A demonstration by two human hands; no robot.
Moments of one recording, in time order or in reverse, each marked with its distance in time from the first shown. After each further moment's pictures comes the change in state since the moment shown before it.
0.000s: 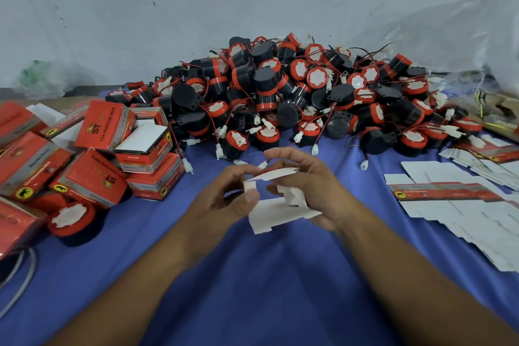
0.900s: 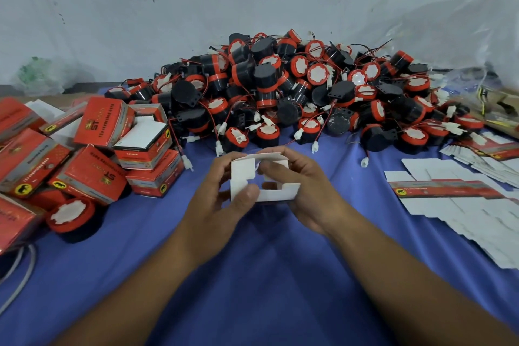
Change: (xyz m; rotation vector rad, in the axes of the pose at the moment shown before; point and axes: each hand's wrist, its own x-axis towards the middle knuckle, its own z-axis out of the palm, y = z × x) left_hand -0.004 -0.002 0.010 0.150 0.196 0.187; right_hand -0.002 0.005 0.018 -0.025 0.017 -0.076
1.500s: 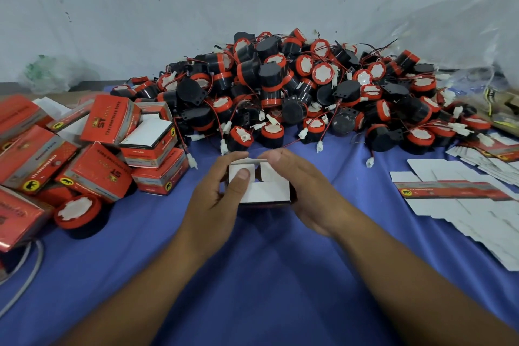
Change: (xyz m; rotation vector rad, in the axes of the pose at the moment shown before) left_hand 0.004 -0.005 -0.001 0.040 0.125 -0.093; right_hand -0.005 -0.009 0.012 0.002 -0.073 0.109
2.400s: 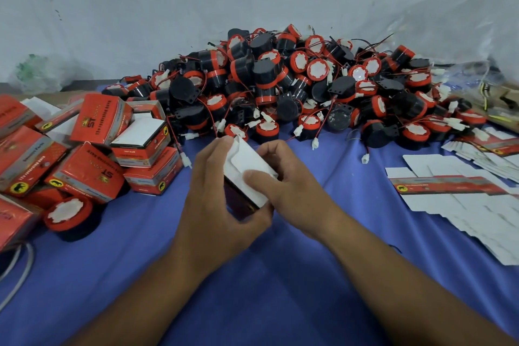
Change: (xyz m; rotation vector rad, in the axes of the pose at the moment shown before) left_hand -0.012 0.021 0.009 0.438 0.123 0.338; right_hand -0.004 0.005 0.007 -0.305 0.090 -0.132
